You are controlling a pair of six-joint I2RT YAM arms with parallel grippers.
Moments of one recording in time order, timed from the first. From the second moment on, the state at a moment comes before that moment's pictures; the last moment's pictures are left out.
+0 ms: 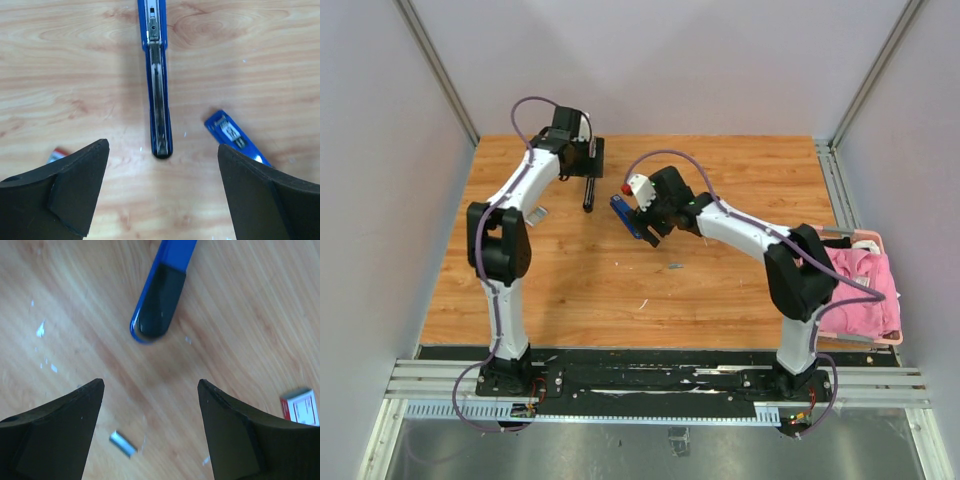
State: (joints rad) left arm -0.22 2.14 1.91 -0.64 -0.07 -0.14; right arm 0.66 1.83 1.36 -0.35 -0.11 -0.34
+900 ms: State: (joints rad) left arm 0.03 1.70 1.40 -0.54 0.25 0.04; right arm 0.69 2.09 1.61 -0.44 -0.03 -0.22
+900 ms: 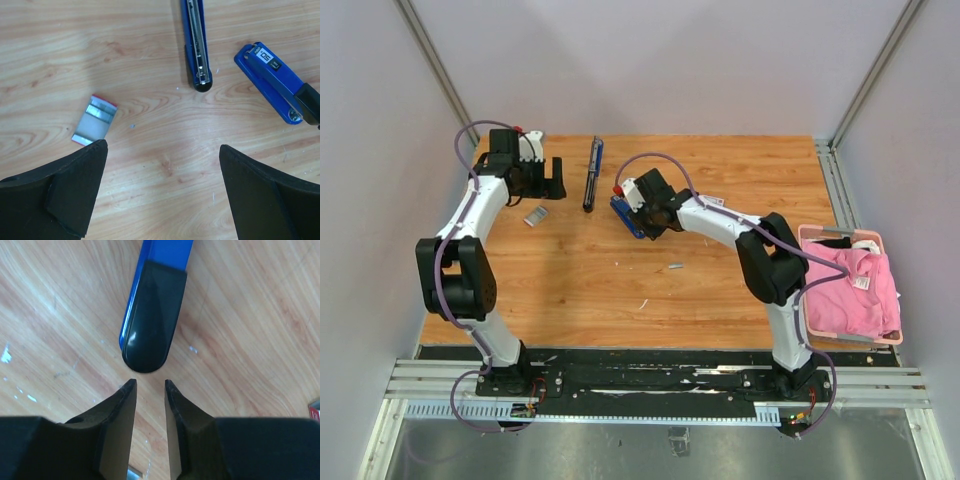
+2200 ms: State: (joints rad) left arm -0.01 1.66 1.31 -0.43 0.30 0.15; right arm 0.69 2.19 1.76 -0.49 -0.08 -0.18
